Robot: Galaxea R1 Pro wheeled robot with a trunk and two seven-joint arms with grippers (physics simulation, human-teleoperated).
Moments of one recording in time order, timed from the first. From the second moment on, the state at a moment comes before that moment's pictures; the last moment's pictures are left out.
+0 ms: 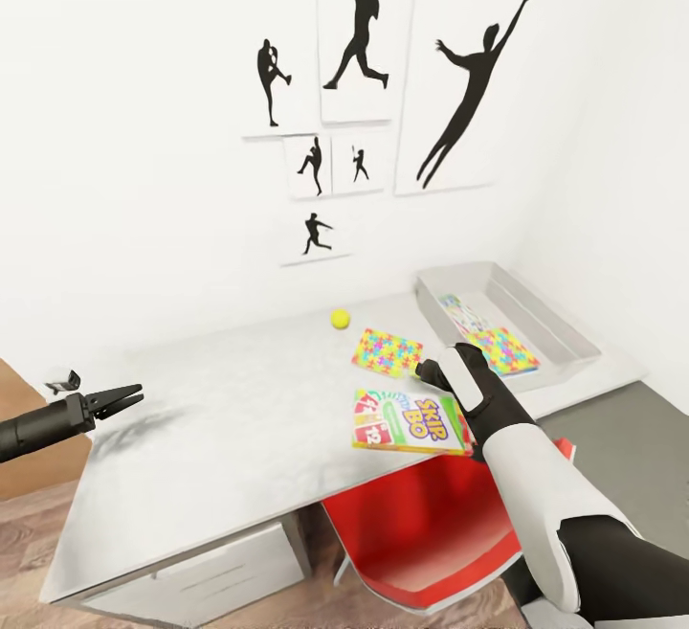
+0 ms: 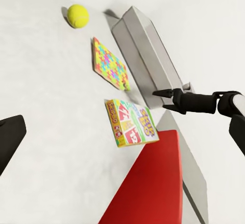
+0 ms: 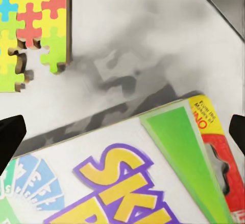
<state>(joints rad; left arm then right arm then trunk) -0.63 0.46 0.54 -0.92 -0.01 0.86 -1.57 -0.97 0.06 0.06 -0.72 -0.62 0.71 -0.63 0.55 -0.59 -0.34</state>
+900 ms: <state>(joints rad) -0.63 0.46 0.54 -0.92 -0.01 0.86 -1.57 -0.97 0.06 0.06 -0.72 -0.62 0.71 -0.63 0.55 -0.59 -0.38</state>
